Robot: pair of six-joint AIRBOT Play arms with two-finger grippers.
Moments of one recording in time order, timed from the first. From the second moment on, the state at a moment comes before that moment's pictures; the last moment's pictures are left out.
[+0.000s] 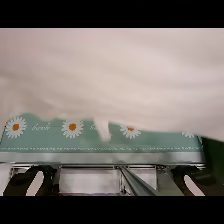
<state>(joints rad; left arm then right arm) 0.16 -0.64 1.79 0.94 -1.42 -1.35 0.12 -0.65 1.94 -1.48 1.59 1.58</state>
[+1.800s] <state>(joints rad) 0.34 -1.31 1.02 0.92 -1.21 -1.30 -0.38 -1.30 1.12 -1.09 1.19 1.49</state>
